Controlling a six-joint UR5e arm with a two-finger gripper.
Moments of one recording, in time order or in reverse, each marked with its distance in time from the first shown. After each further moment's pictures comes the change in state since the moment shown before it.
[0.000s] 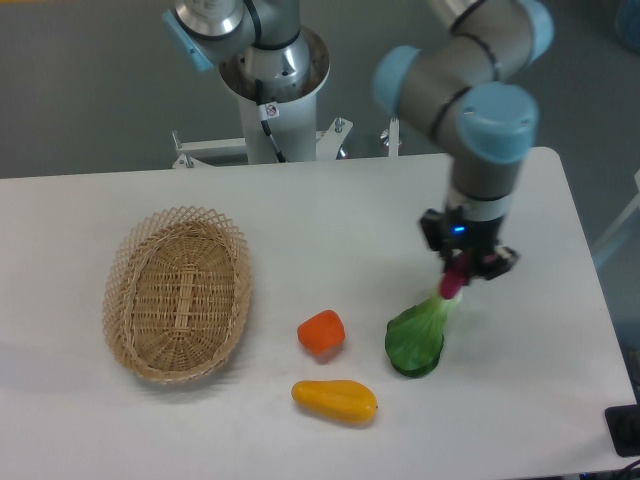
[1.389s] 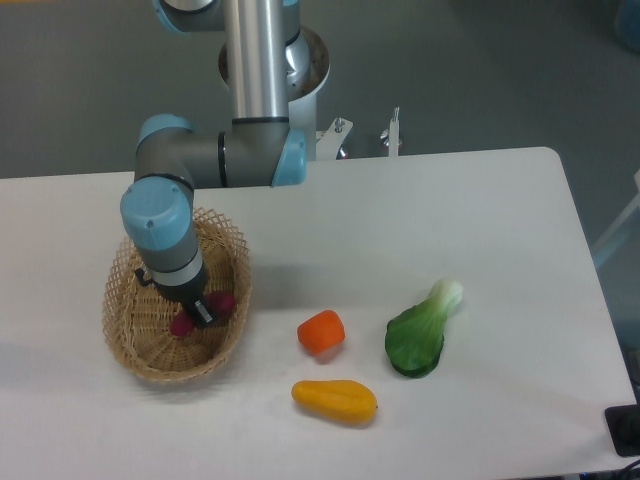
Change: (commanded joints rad) arm -0.675 0.060 -0.296 0.200 0.011 -0.543
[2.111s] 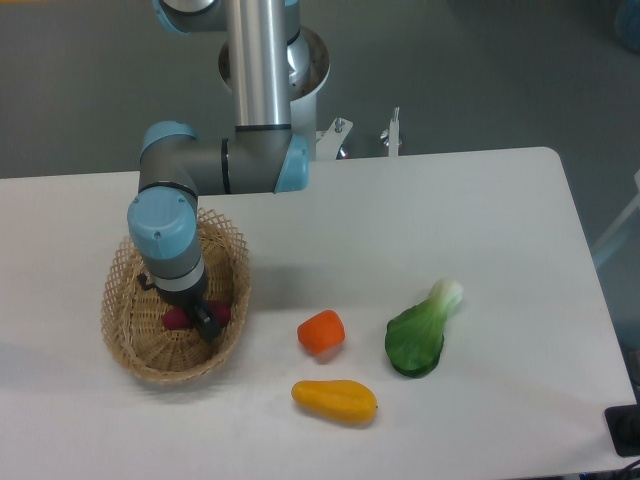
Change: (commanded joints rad) arm -0.063 -0.118 -0.005 0.058 0.003 0.011
